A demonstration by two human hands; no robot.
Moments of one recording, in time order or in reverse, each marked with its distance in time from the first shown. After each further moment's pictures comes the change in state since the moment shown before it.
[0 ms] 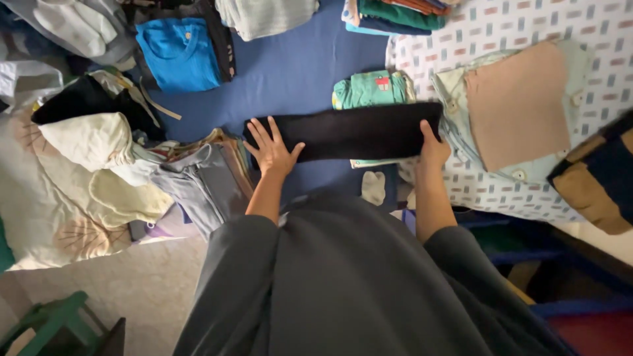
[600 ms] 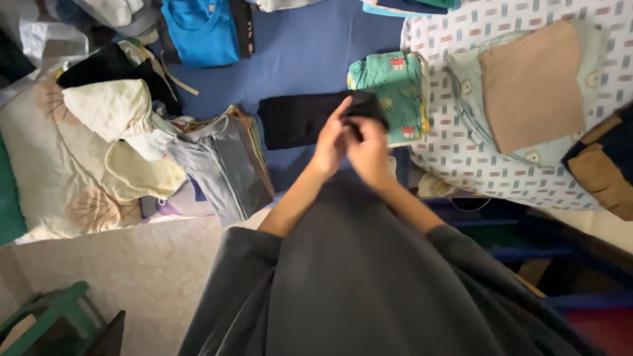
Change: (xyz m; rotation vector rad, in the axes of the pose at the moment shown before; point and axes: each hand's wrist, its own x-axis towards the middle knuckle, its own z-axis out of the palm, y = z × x) left_hand -0.081 0.070 -0.013 -2.039 -0.438 0.460; right_hand -0.243 -0.072 0.069 -0.427 -0.582 -0.875
